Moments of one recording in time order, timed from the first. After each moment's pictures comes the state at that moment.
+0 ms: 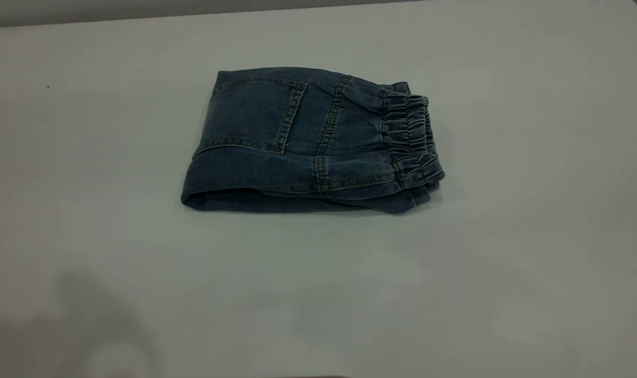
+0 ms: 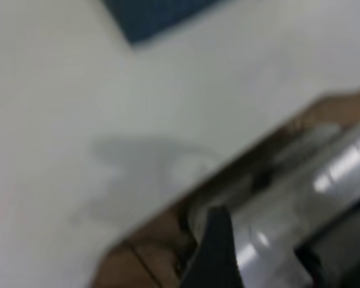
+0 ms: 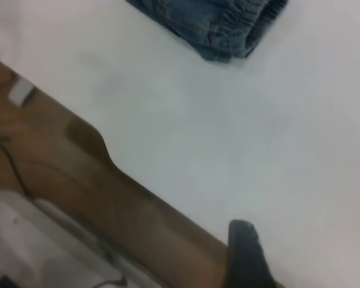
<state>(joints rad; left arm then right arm) -0.34 0.98 -0.93 -0.25 1.17 0.25 0.61 0.59 -0.75 0.04 1.15 0.07</state>
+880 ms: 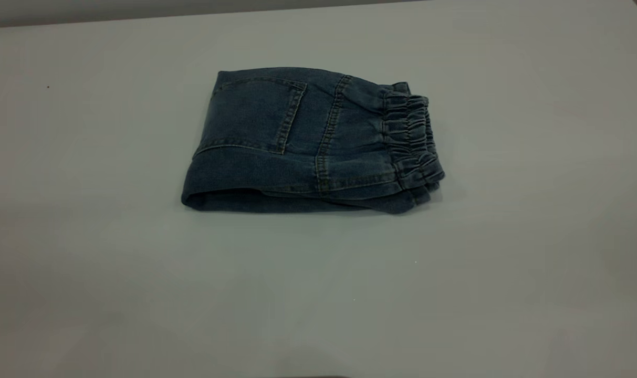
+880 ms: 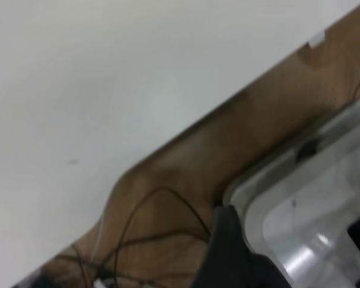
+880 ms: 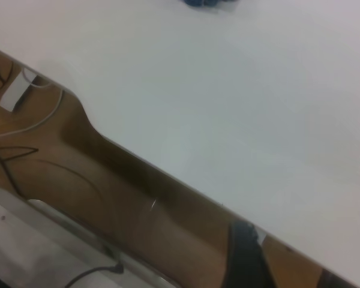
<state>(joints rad) -0.34 0.50 -0.50 -0.16 1.11 0.25 0.61 0.34 -0.47 0.01 1.11 0.15</state>
